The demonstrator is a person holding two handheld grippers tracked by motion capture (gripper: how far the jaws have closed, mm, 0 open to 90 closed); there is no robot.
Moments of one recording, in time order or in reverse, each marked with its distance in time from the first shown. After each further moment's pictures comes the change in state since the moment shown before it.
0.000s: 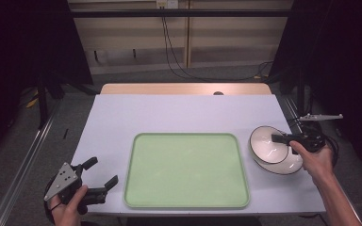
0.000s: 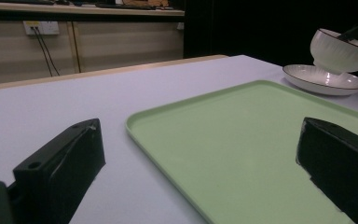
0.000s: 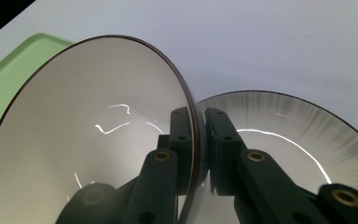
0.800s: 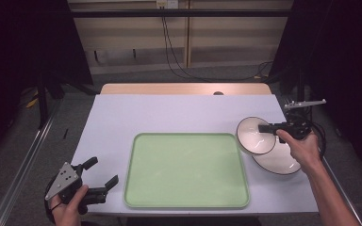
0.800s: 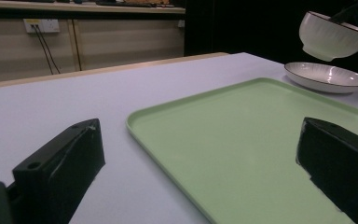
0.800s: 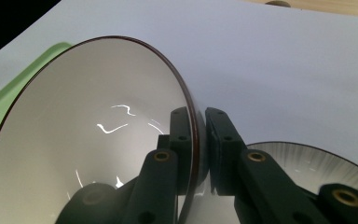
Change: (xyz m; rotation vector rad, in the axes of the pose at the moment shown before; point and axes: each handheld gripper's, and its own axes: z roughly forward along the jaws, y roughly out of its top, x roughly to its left) left arm 0.000 0.000 0.001 0.014 0.011 0.008; right arm 0.024 0.042 0.021 0.023 0.051 -0.052
